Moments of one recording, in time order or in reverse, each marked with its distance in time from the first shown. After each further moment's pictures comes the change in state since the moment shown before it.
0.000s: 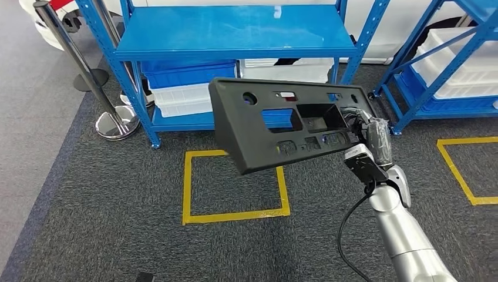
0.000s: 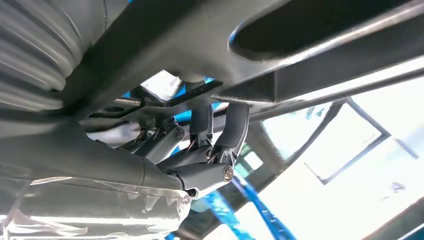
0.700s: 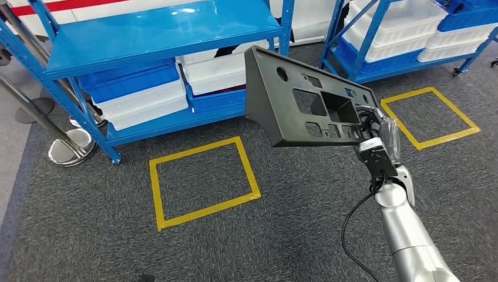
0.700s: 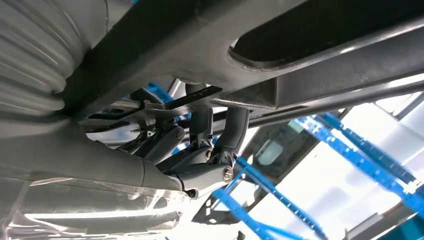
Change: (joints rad) left arm 0.011 0.008 -0.001 0.002 0.005 0.003 -0.002; right arm -0.021 0.023 -0.072 0.076 -0.052 0.021 -0.032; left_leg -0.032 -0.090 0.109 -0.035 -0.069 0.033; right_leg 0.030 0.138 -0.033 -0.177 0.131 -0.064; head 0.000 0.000
